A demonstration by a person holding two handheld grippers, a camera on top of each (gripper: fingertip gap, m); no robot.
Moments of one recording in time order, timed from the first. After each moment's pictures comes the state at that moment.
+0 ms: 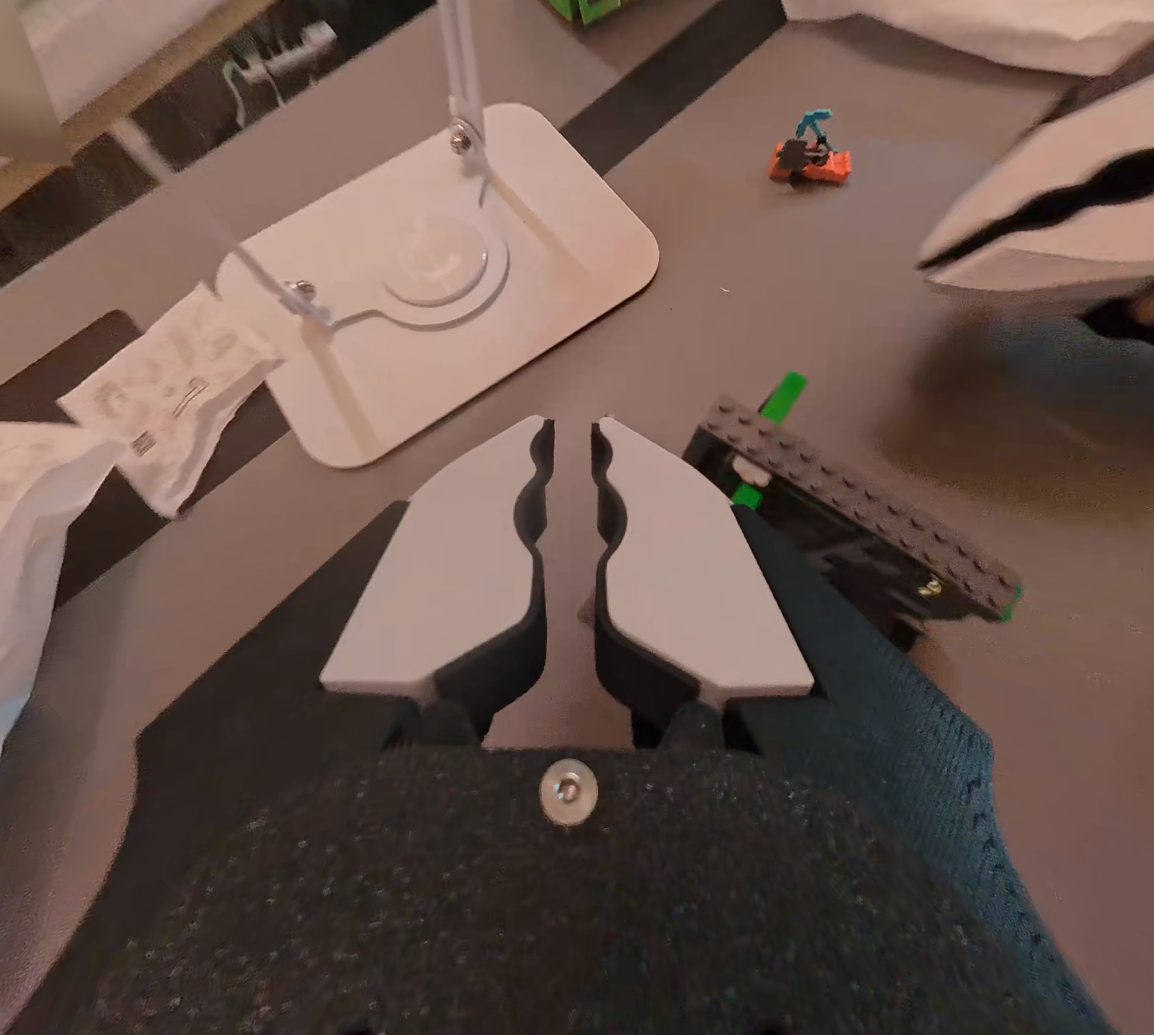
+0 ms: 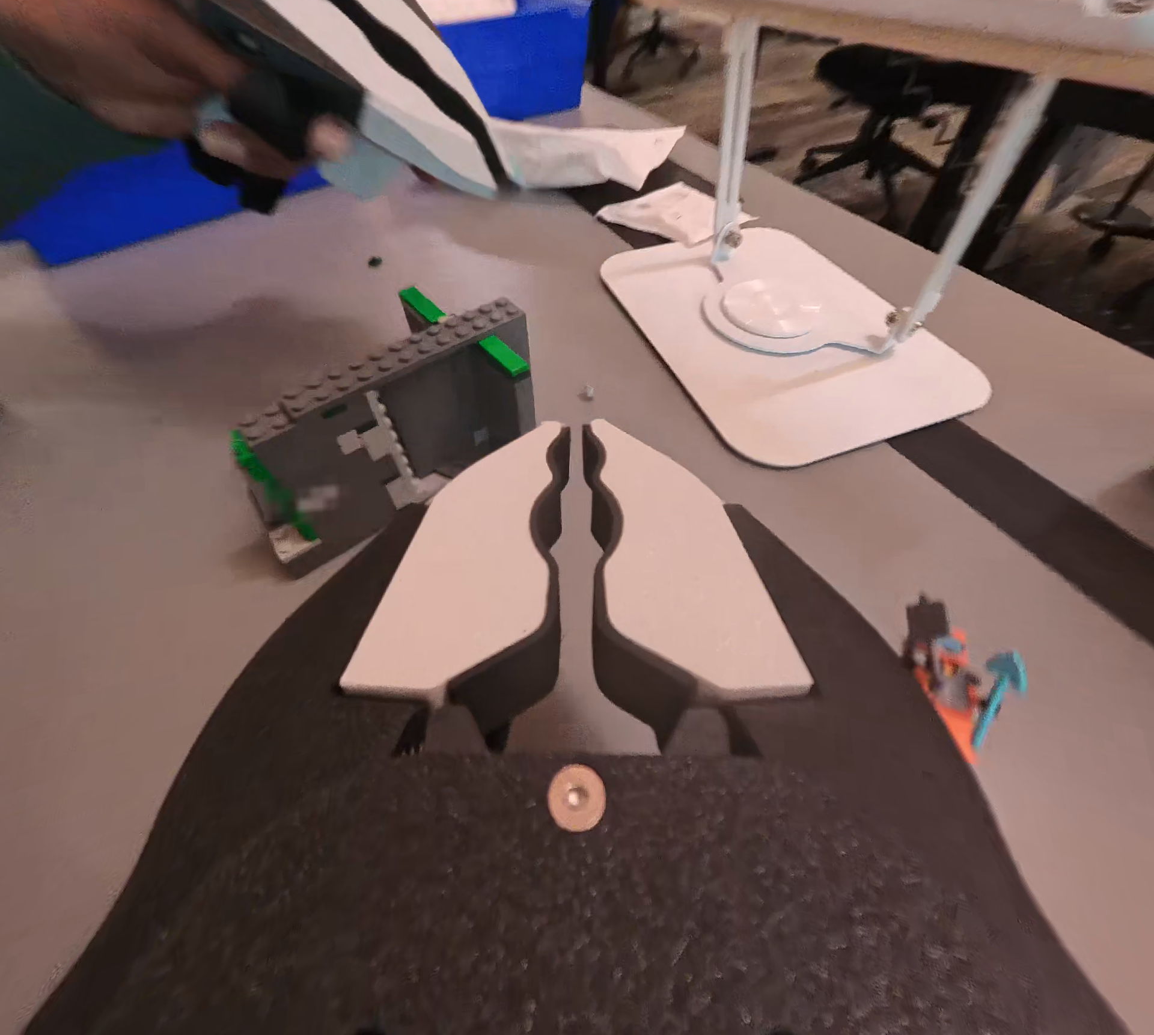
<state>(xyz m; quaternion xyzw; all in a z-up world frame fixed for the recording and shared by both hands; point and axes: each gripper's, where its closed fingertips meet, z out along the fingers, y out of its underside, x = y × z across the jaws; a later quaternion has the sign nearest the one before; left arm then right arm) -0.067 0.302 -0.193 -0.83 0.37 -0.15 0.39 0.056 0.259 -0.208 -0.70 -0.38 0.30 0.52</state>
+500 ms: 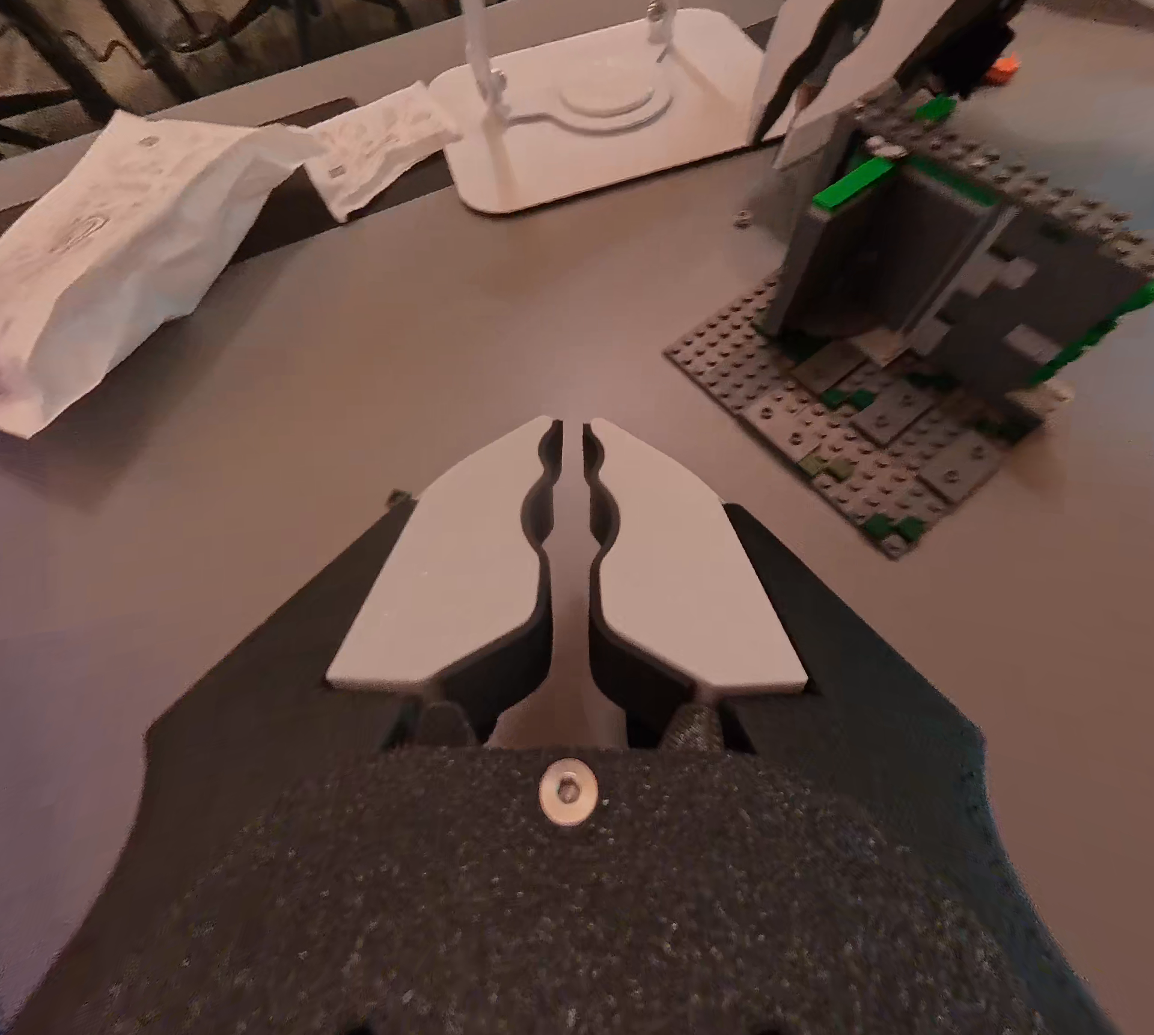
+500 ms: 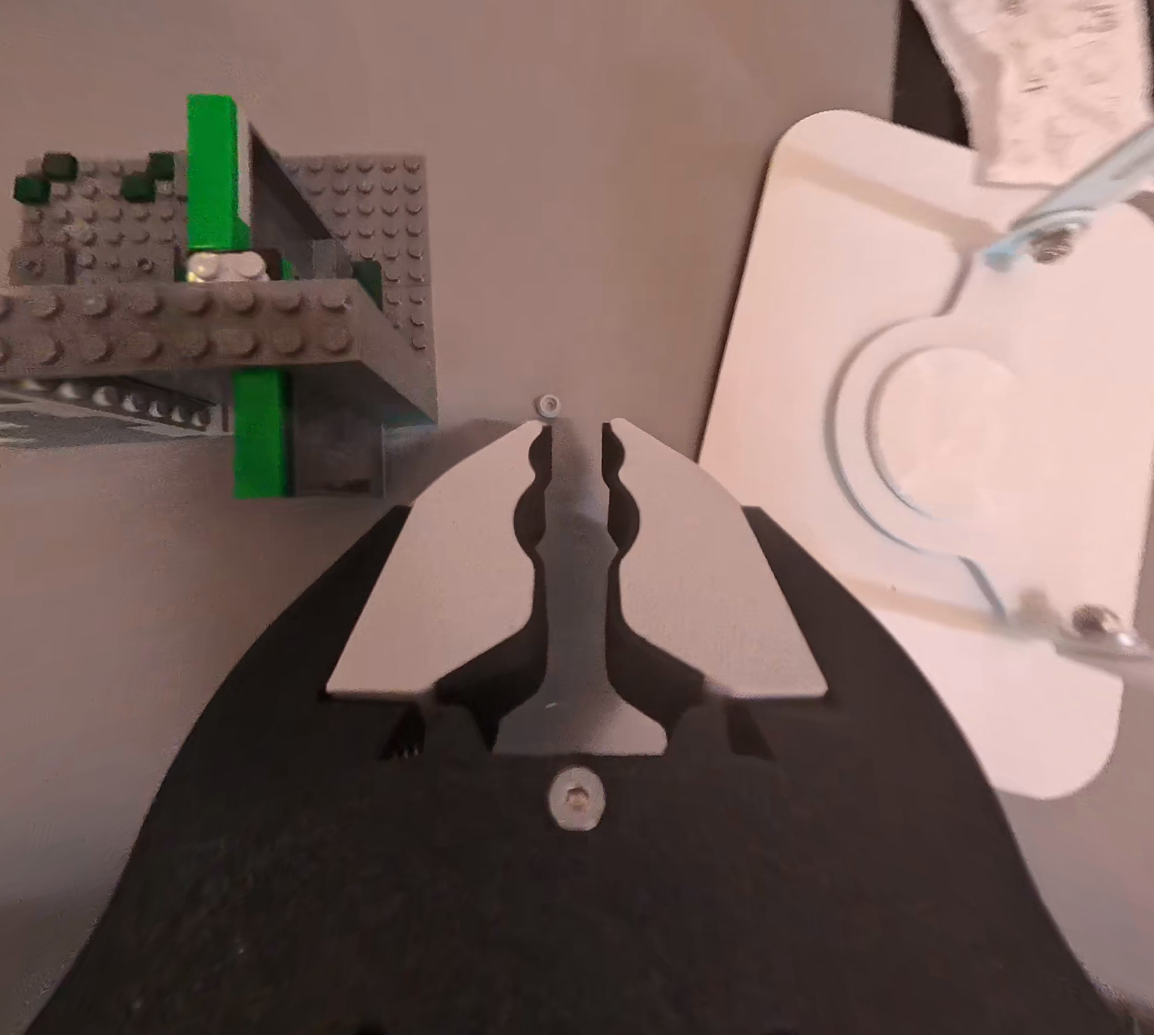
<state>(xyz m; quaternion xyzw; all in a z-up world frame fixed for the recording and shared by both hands) -0.181 0.220 -0.232 -0.84 0.24 -0.09 0.48 -0.019 0.323 -0.272 -0.63 -0.70 0.22 0.26</state>
